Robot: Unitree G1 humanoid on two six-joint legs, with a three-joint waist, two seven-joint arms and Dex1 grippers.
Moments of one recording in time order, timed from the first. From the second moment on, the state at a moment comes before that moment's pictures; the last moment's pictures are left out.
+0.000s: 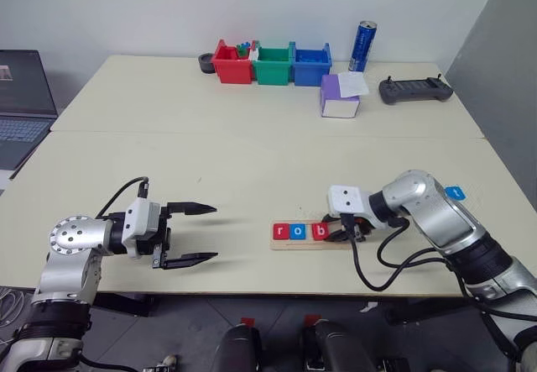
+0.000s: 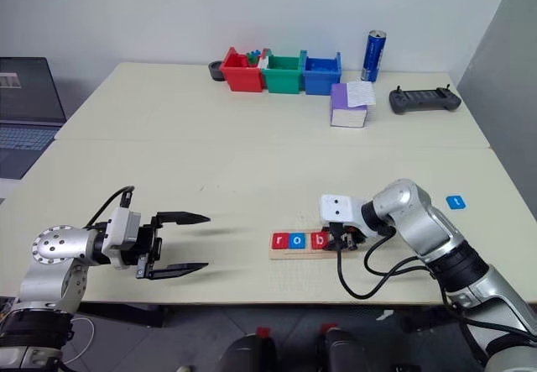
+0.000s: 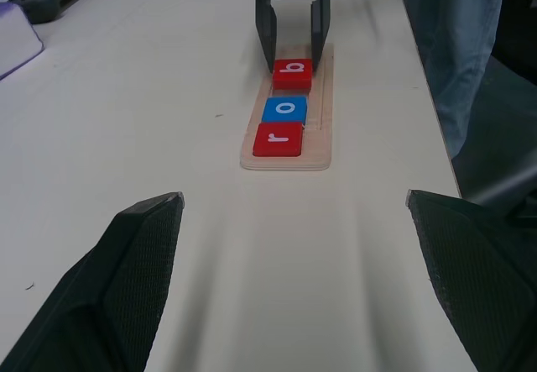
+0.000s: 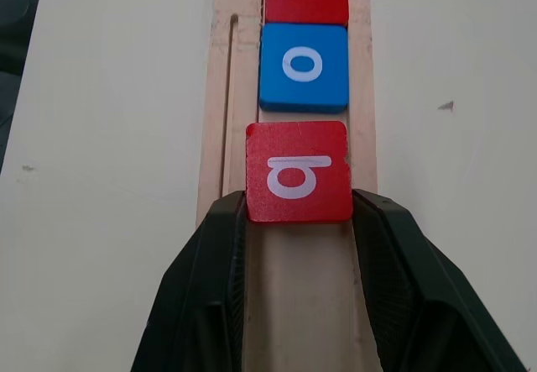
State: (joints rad) left arm -0.21 0.77 0.11 0.24 -0.47 -0.22 -1.52; right arm -0.68 -0.65 0.49 -0.06 -0.06 0.50 1.30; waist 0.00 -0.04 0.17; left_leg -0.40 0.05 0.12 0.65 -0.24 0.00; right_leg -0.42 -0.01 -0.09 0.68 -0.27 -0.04
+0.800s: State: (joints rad) left arm -0.21 0.77 0.11 0.24 -0.47 -0.22 -1.52; right arm -0.69 -0.62 0.50 -0.05 -0.06 0.57 1.29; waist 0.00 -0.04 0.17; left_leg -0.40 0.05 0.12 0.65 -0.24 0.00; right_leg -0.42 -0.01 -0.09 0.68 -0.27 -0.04
